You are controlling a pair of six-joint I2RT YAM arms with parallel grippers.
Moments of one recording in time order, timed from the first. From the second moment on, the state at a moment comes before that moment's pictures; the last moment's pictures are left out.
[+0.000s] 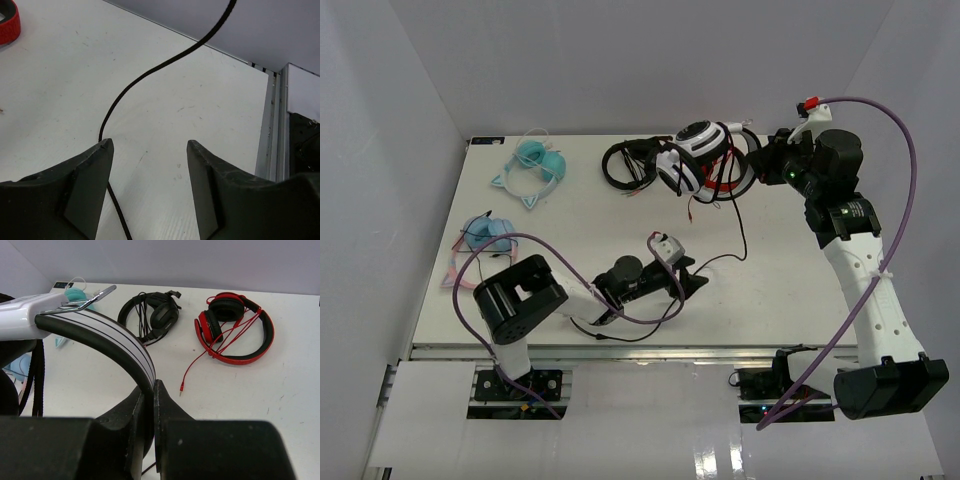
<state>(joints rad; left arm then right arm) -0.99 1.79 0.68 1.12 0.16 -0.19 0.16 1.16 1.32 -0.35 -0.29 0.24</state>
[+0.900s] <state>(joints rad) -0.98 2.13 1.09 0.75 0.19 0.39 0.16 1.15 1.32 -0.36 -0.43 0.26</state>
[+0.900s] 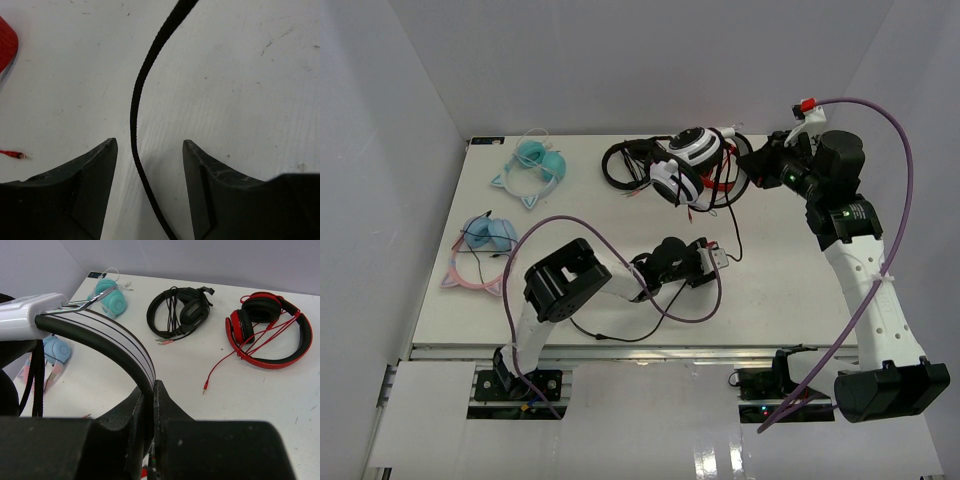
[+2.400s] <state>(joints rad) -0.79 1.48 0.54 0.59 0.48 0.47 0.08 1.16 1.32 -0.42 -0.36 0.08</state>
